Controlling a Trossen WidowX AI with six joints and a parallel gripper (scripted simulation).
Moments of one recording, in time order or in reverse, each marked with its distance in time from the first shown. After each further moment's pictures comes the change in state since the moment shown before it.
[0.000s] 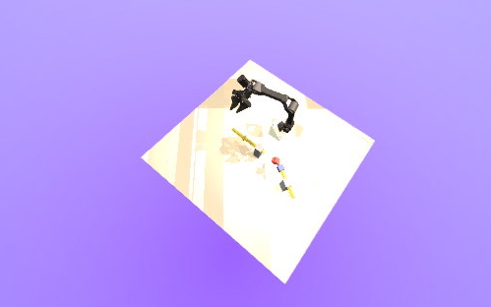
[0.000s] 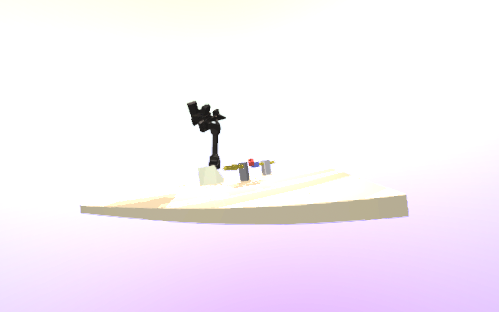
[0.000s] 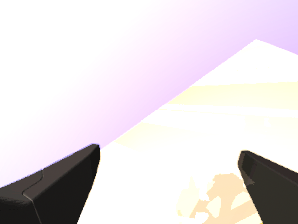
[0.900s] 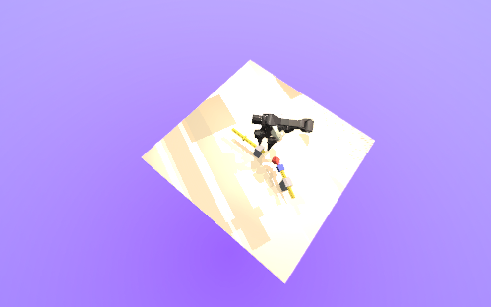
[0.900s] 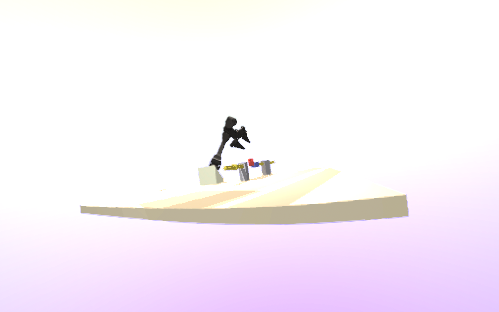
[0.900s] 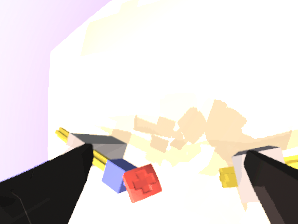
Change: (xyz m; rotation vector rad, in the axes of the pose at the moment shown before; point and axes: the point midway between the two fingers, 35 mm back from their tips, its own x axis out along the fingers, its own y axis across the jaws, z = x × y) arm 0.074 0.147 -0.243 -0.069 0.663 -0.055
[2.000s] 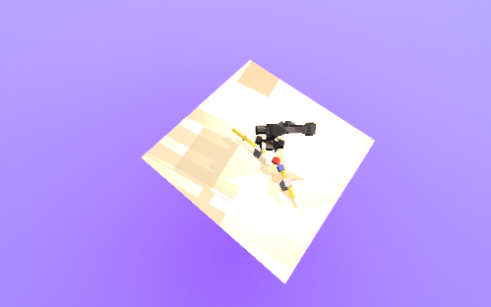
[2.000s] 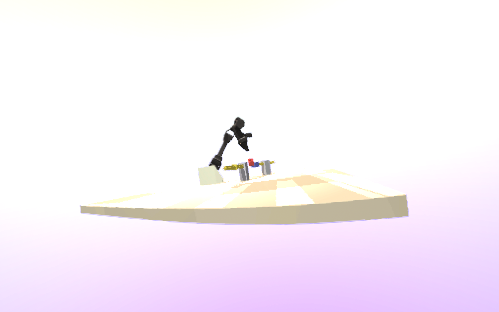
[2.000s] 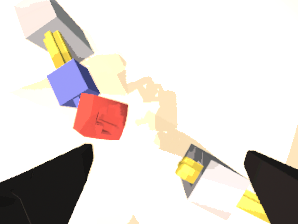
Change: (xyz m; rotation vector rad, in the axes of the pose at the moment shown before) arm 0.029 0.015 -0.033 -0.809 0.334 -0.142
